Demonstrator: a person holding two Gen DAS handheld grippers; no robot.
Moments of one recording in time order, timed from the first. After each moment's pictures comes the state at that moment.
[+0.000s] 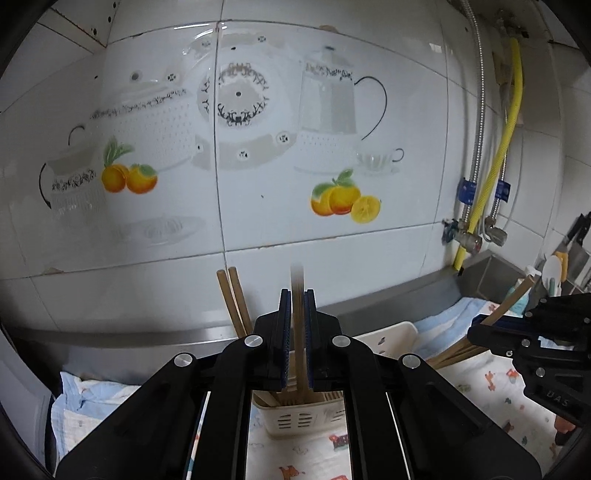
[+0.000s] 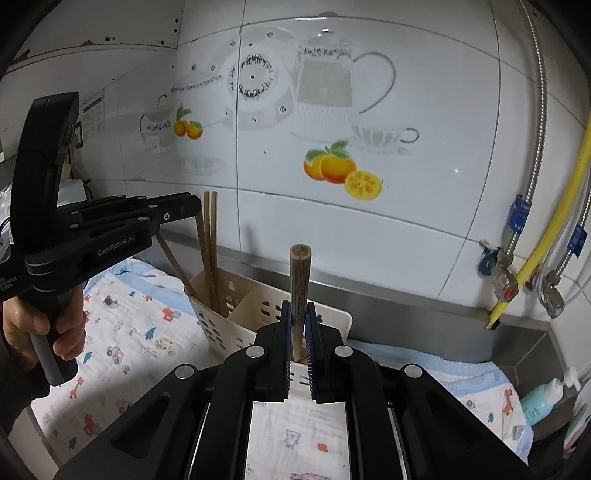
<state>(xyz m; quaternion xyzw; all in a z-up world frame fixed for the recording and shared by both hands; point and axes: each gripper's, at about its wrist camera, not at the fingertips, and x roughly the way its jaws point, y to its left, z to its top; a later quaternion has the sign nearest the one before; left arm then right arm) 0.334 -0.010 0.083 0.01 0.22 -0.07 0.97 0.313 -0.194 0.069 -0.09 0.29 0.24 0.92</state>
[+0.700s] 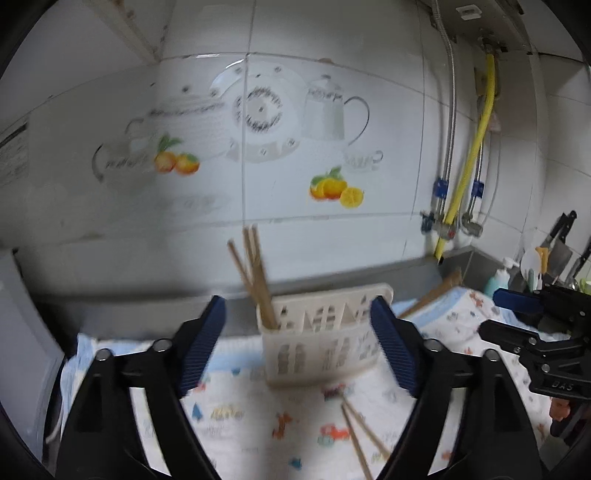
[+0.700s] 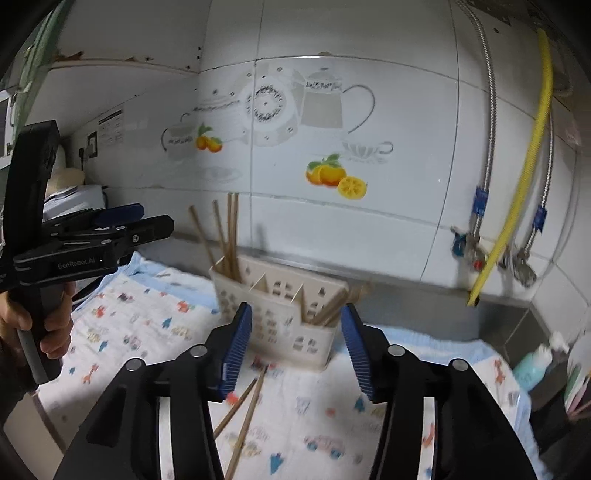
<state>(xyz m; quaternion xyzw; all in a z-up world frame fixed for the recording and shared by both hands) 0.228 0.008 0.074 -0.01 0.20 -0.06 0.98 0.222 -0.222 0.066 -0.08 0.25 0.23 0.94</state>
